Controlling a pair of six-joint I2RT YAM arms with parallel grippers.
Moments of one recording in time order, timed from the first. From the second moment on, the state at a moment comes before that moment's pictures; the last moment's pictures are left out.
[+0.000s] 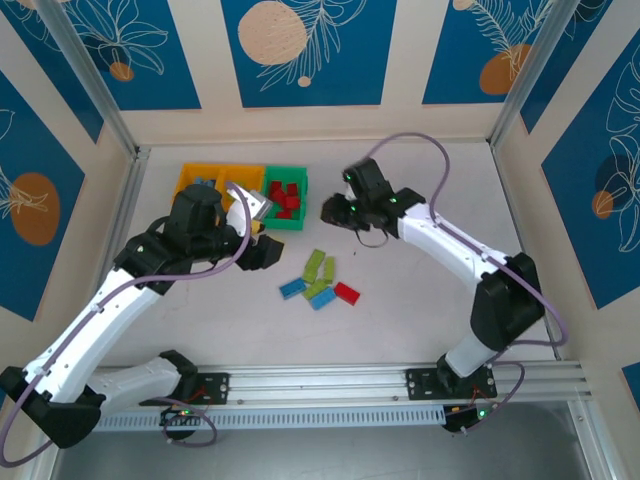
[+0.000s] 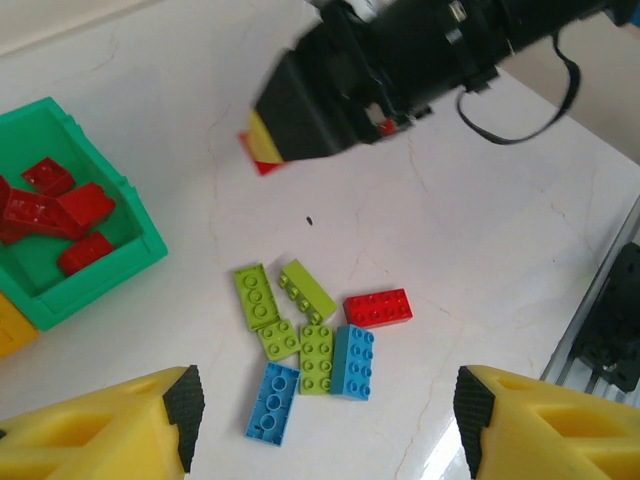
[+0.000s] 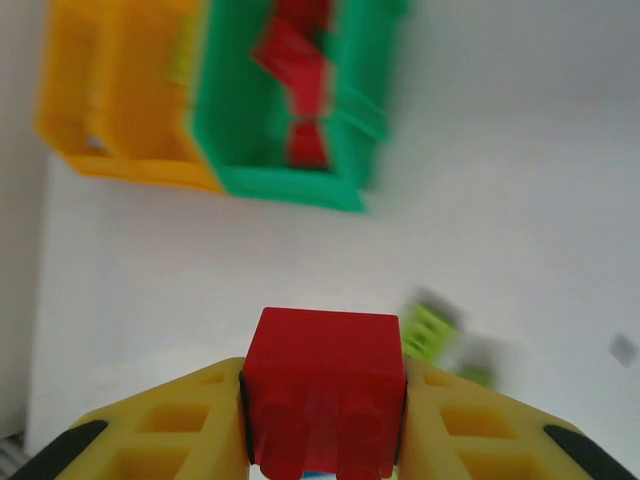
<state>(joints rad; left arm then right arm) -0.62 1.04 1.22 -0.79 0.28 -0.03 0.60 1.64 1.40 -0.56 -0.17 0.67</state>
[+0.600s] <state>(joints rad) -0.62 1.01 1.19 -0.79 0.22 -0.08 0.62 2.50 2.51 -0.81 -0.14 0.47</state>
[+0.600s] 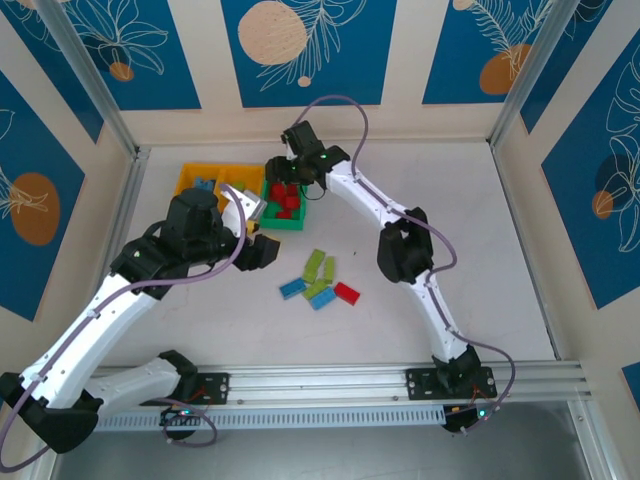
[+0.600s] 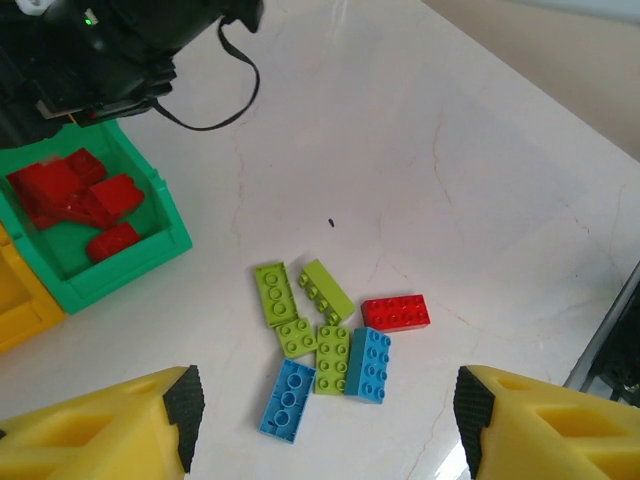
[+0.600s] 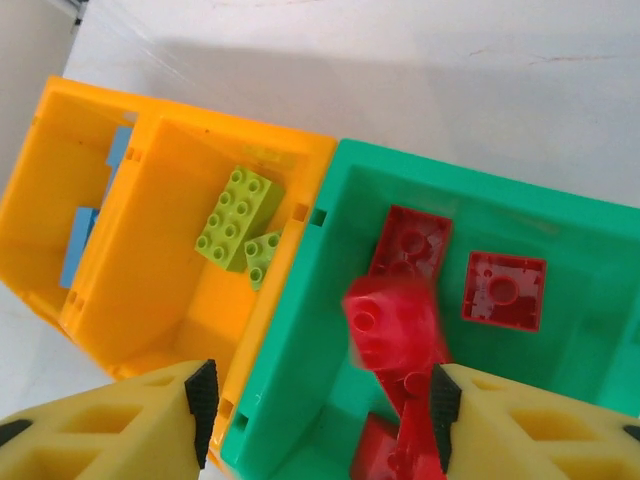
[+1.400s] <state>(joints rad) -0.91 1.70 1.39 -0.81 -0.03 -0.55 0.34 1.34 1.36 -0.87 -0.12 0.72</state>
